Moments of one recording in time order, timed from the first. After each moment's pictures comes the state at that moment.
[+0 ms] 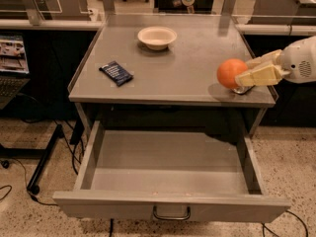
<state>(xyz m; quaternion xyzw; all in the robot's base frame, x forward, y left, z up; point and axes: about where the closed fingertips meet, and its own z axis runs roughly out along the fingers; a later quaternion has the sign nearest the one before) 0.580 -0.241 0.912 -0.41 0.79 0.20 0.42</state>
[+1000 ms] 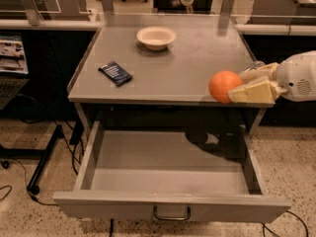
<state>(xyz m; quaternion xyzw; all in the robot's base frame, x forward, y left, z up) 0.527 -0.213 0.911 -0.41 0.78 0.21 0.42</state>
